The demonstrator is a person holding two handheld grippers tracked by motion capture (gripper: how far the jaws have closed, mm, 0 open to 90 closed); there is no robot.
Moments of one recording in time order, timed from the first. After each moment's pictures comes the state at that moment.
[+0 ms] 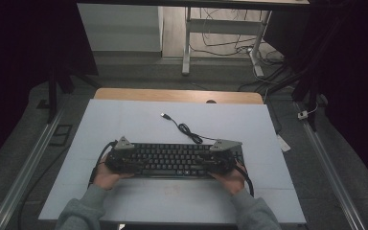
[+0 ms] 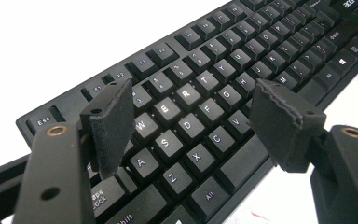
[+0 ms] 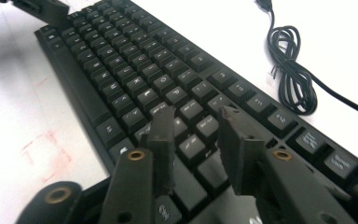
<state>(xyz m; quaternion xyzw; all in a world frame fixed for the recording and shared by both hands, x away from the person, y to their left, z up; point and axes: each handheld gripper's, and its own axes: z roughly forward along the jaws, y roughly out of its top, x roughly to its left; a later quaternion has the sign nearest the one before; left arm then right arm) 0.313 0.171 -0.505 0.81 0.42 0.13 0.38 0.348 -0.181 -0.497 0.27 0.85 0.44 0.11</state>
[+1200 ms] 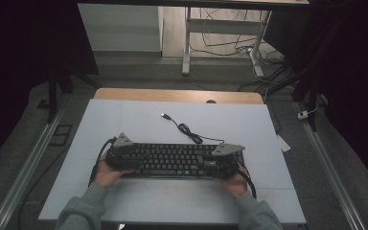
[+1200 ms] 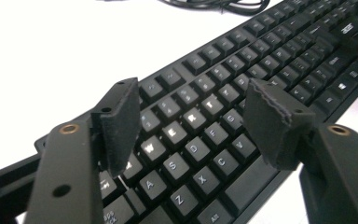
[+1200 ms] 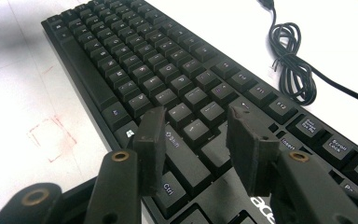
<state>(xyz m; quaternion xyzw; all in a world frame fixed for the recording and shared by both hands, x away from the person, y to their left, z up) 0.317 0.170 -0.495 0.80 0.42 0.15 0.40 0.340 -0.186 -0.501 0.26 0.85 0.44 0.12</state>
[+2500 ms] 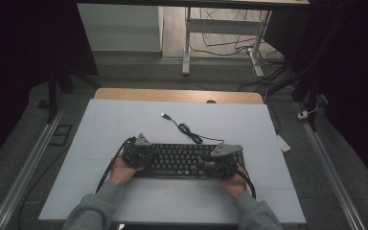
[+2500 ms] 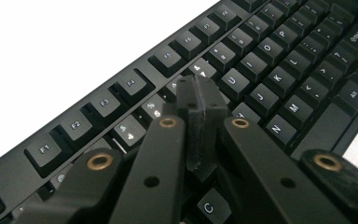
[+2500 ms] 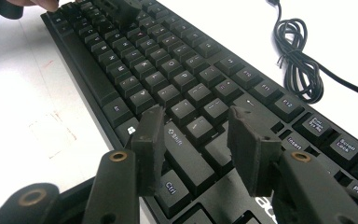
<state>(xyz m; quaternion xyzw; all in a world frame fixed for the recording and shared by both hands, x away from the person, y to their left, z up) 0.344 0.131 -0.518 0.84 0.39 0.13 0.35 0.339 -0.184 -0.503 0.25 0.86 0.43 0.12</state>
